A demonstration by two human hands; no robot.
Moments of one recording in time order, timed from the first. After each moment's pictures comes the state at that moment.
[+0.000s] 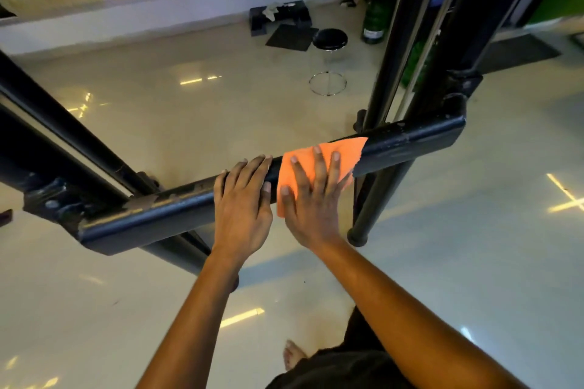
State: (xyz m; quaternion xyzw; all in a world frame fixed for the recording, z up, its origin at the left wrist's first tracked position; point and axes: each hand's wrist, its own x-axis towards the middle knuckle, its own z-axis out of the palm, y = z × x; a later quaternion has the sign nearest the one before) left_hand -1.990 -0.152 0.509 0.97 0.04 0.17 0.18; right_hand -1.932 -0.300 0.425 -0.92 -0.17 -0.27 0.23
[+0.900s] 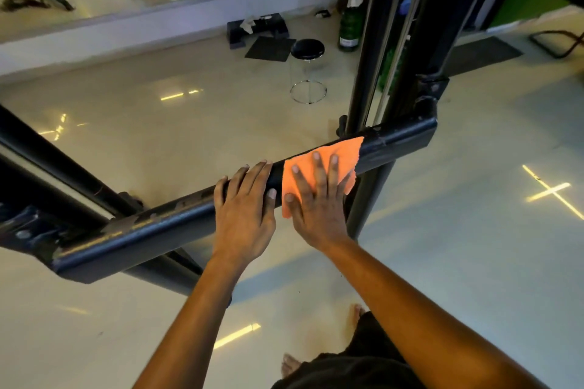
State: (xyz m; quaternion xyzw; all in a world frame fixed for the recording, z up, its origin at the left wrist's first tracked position) left_hand -1.974 -0.175 0.512 0.98 0.00 0.15 0.16; right_hand -1.906 -0.346 0.414 -0.91 -0.22 -0.29 0.21
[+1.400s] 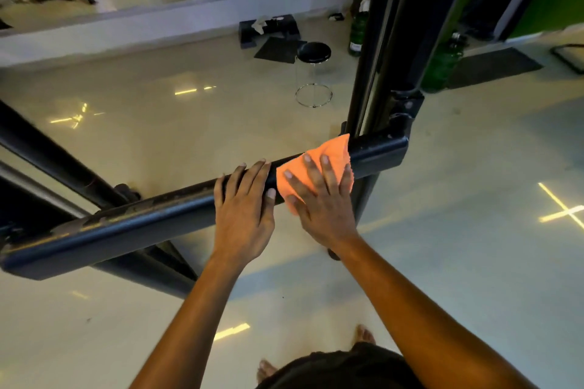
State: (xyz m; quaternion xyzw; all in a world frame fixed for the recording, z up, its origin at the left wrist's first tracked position) left_hand -1.941 -0.262 0.510 0.97 0.02 0.18 0.15; right_hand -1.857 -0.446 0.421 -0.89 -0.29 -0.32 0.15
